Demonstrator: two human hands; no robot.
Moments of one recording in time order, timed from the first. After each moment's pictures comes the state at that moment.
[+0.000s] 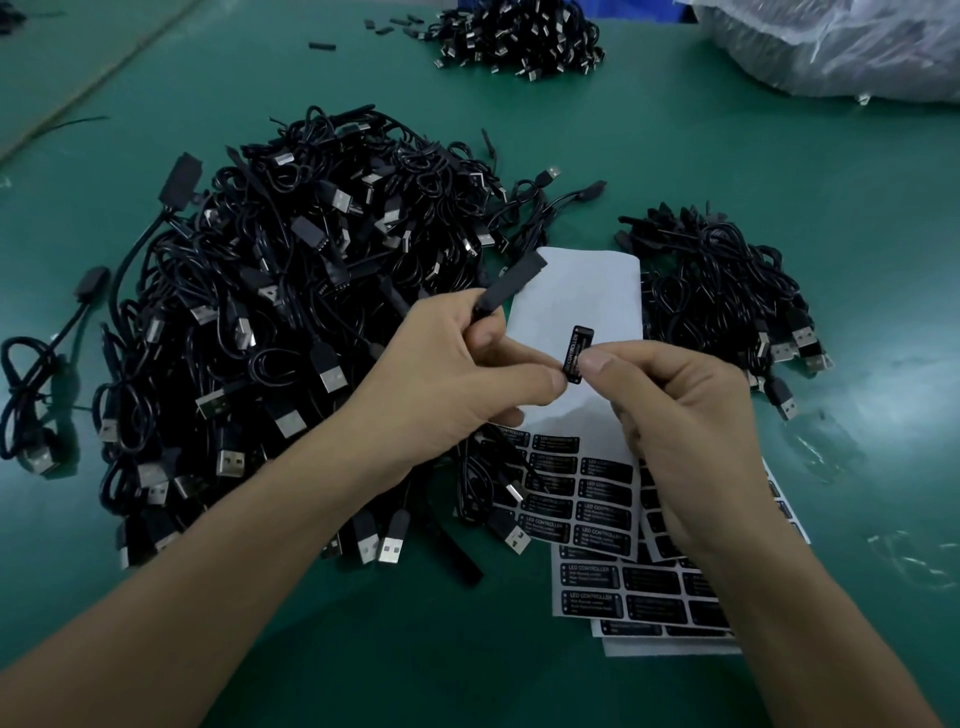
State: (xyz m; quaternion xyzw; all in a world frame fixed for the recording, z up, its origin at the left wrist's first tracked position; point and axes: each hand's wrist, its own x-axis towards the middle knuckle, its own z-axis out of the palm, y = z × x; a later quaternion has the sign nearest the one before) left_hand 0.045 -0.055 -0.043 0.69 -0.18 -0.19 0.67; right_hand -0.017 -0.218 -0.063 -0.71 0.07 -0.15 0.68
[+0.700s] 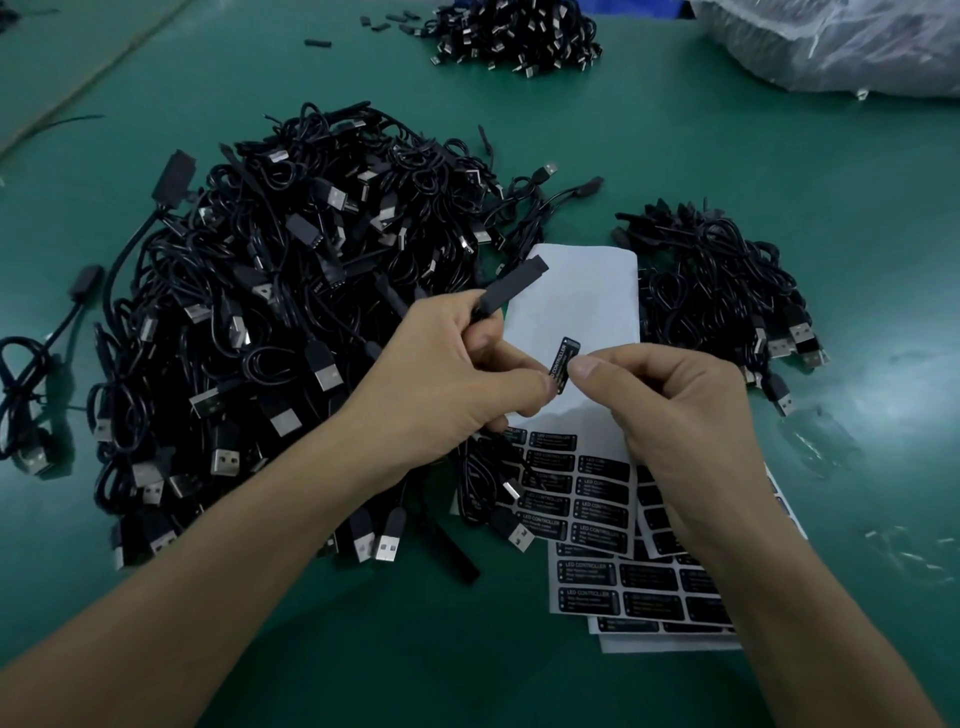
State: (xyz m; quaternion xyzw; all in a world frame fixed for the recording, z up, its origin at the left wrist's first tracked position) left_hand 0.048 -0.055 -0.050 0.71 -0.19 -0.18 0.65; right_hand -0.017 -0.221 -0.063 -0.72 0.10 -0.12 0.68
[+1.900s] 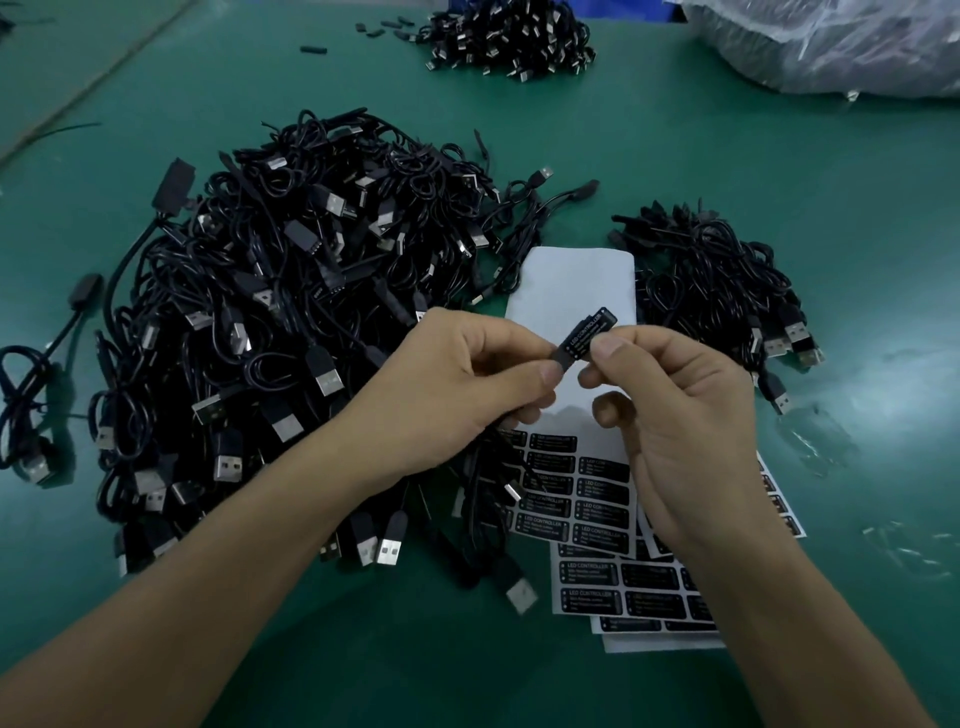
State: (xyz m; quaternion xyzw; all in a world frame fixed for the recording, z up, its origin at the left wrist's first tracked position) left_hand 0.051 -0.053 -0.053 0.73 -0.22 -0.21 0.62; right_hand -0.014 -0.213 -0.065 -0.65 0.09 -0.17 0.74
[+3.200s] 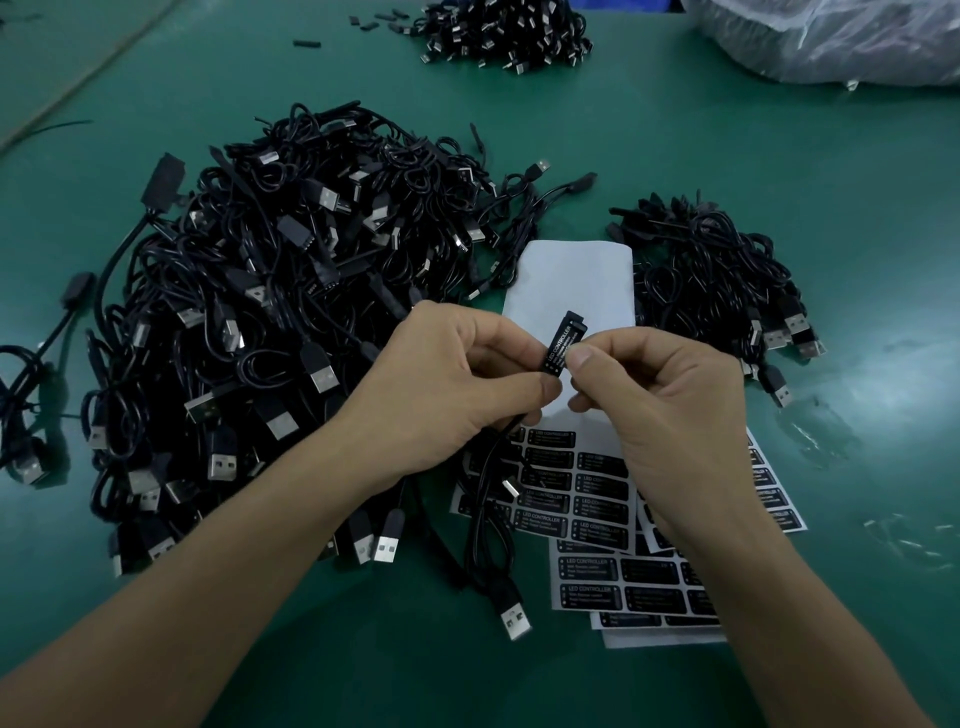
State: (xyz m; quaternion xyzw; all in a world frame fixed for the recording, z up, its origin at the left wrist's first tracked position) left_hand 0.049 -0.053 -0.052 0.74 -0.20 -0.20 0.61; right_hand -0.015 -0.214 -0.067 -0.76 0.07 -0.20 0.62
